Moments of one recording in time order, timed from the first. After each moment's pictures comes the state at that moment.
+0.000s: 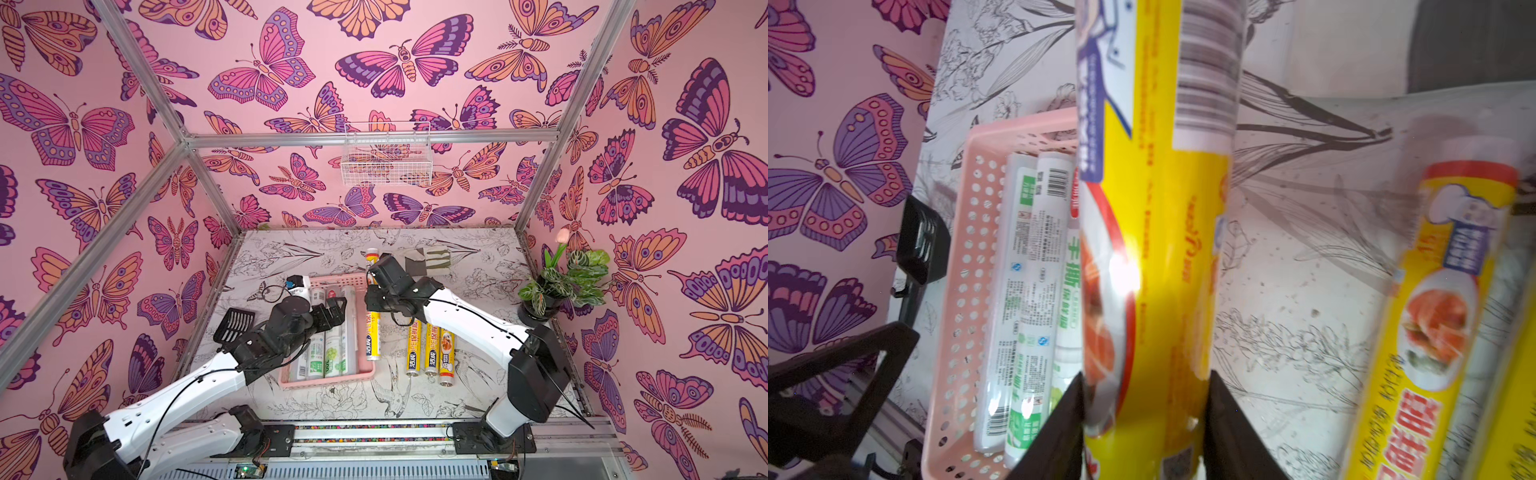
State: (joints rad) left arm -0.74 0.98 0.70 -0.23 -0.30 -0.80; right arm 0.88 1.62 1.33 -0.56 -0.01 0.68
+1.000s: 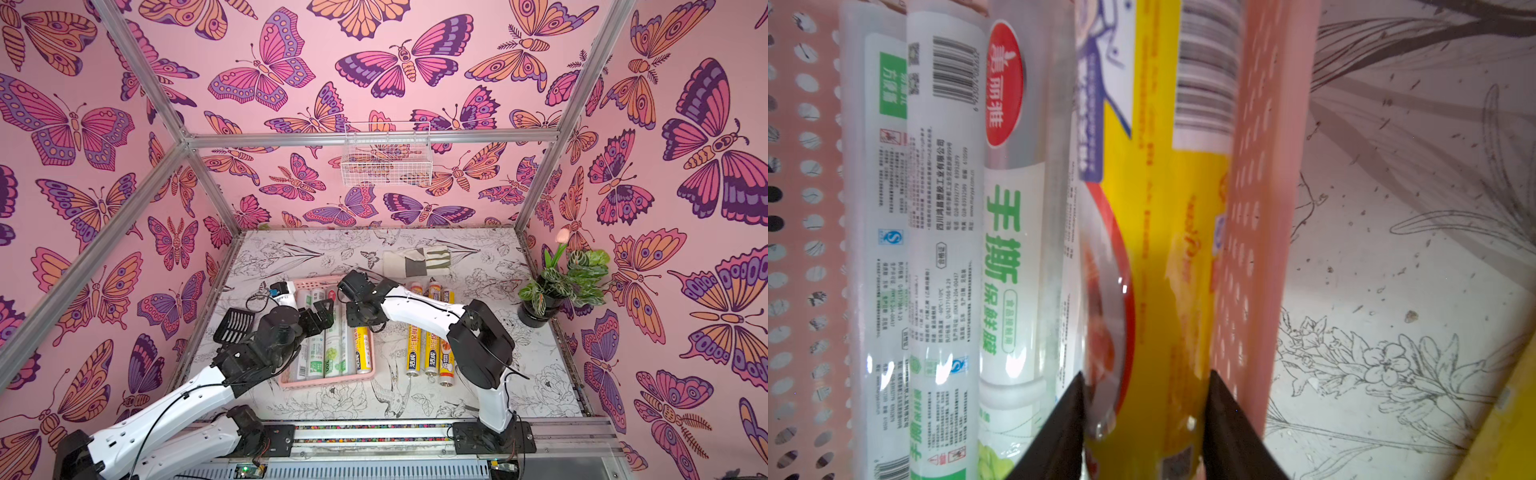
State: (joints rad) left arm -0.73 0.88 0.64 -0.24 -0.39 -0.80; right arm 0.96 1.92 1.48 -0.67 0.05 0.70
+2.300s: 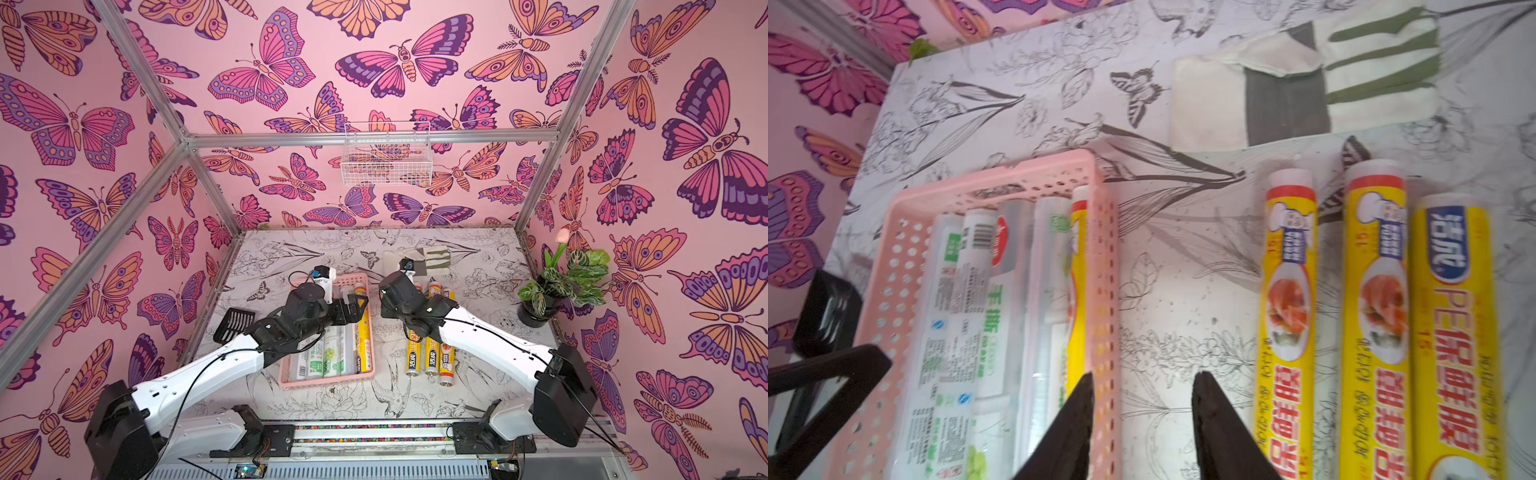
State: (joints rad) left arm -0.73 1.23 0.85 -0.14 -0.01 -0.68; right arm 0.86 1.39 1.07 -0.50 0.32 0.73
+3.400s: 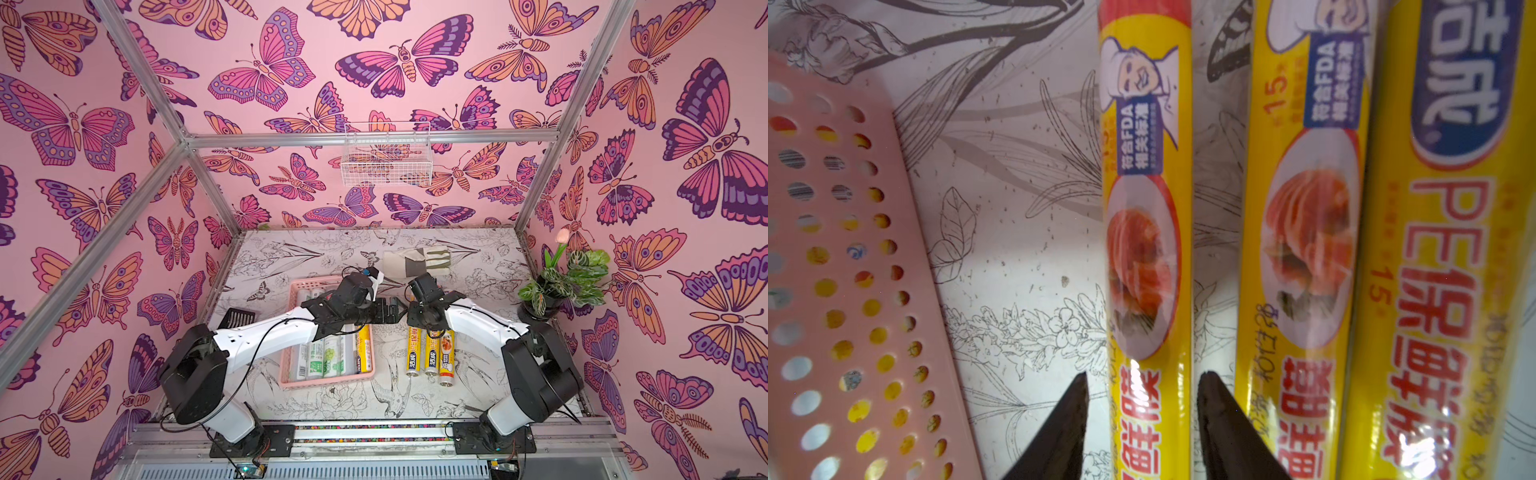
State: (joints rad) left arm -0.82 1.61 1.09 -0.16 0.15 -0.73; right arm 0.60 1.58 0.96 -0.51 0.02 0.66
